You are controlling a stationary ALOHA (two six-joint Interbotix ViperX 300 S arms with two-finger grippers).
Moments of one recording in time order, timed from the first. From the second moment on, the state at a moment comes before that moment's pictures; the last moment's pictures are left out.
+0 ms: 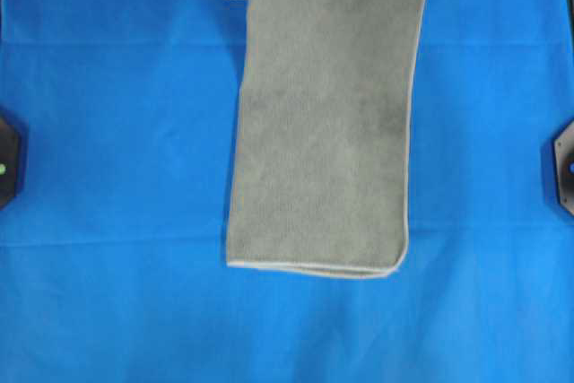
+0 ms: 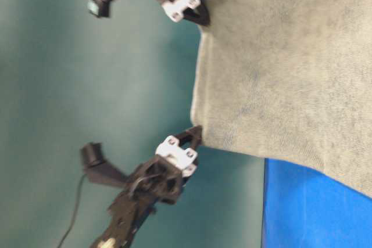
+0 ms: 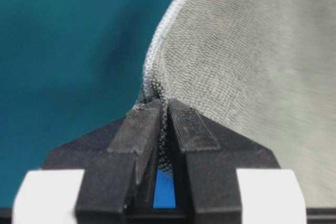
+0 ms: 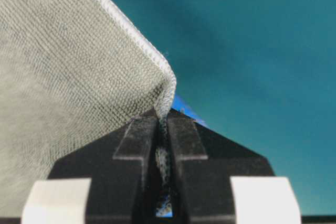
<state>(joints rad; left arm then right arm) 0.56 0.08 0.47 -0.03 -0.02 0.20 -0.73 -0.18 0.73 -0.56 0.14 0.49</state>
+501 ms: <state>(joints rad) 0.21 -0.27 0.82 -0.03 -0.04 0.13 -0.21 -0.60 0.93 -0.49 0.36 0.51</state>
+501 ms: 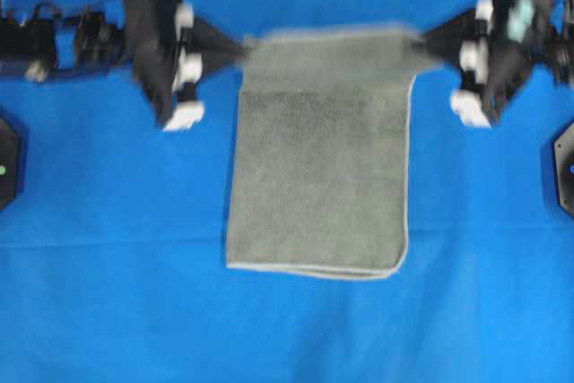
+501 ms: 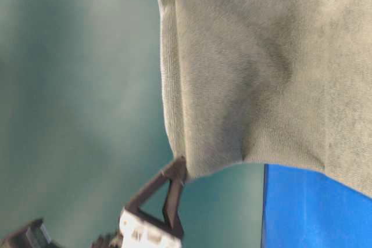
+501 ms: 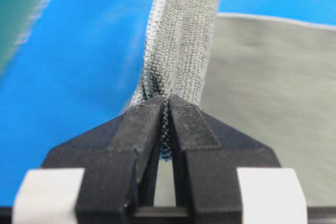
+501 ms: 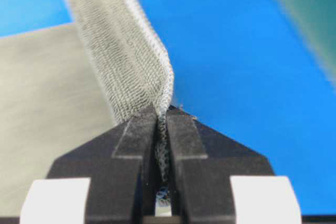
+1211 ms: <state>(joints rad) -0.19 0.02 0.86 -0.04 -0.17 -0.11 0.14 -0.21 0.96 -0.34 0.21 0.70</state>
